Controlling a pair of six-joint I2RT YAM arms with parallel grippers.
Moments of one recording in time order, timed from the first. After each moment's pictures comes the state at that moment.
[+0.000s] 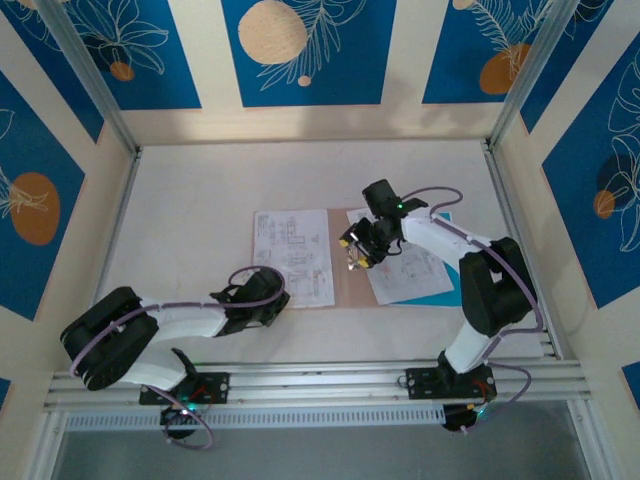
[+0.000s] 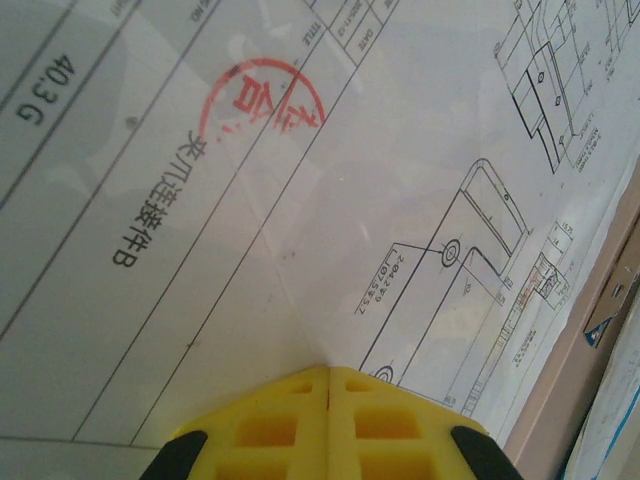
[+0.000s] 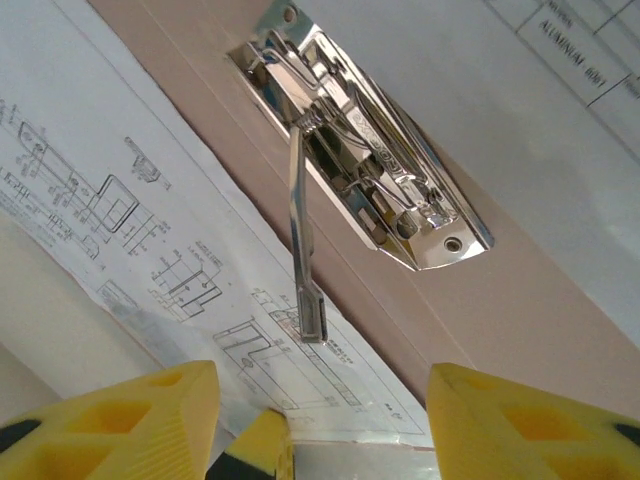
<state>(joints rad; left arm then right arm) -0.85 1.39 0.41 0.09 -0.11 -1.59 0.45 1.68 1.14 -0.67 -0.35 1.19</state>
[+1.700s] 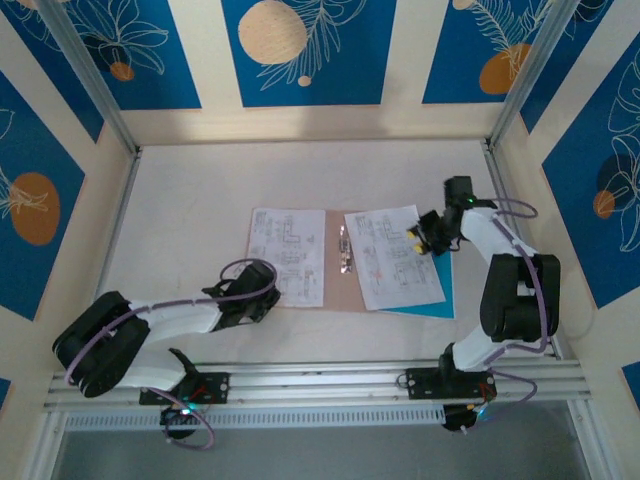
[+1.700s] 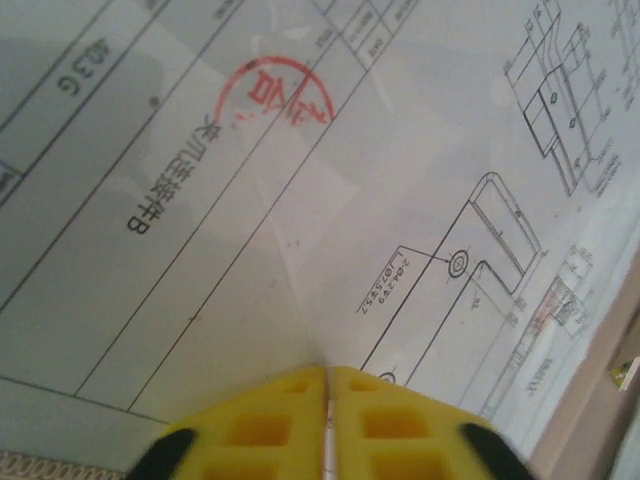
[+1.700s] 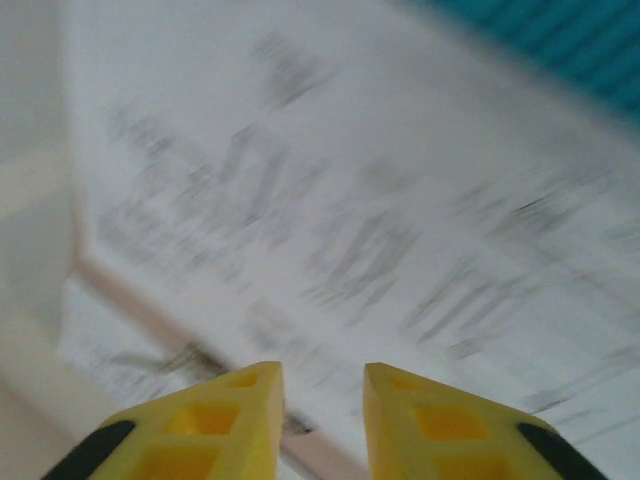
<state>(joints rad) -0.77 1.34 0.45 -0.06 -0.10 -1.47 -0.06 1.58 1.04 -0.76 -0.37 1.00</state>
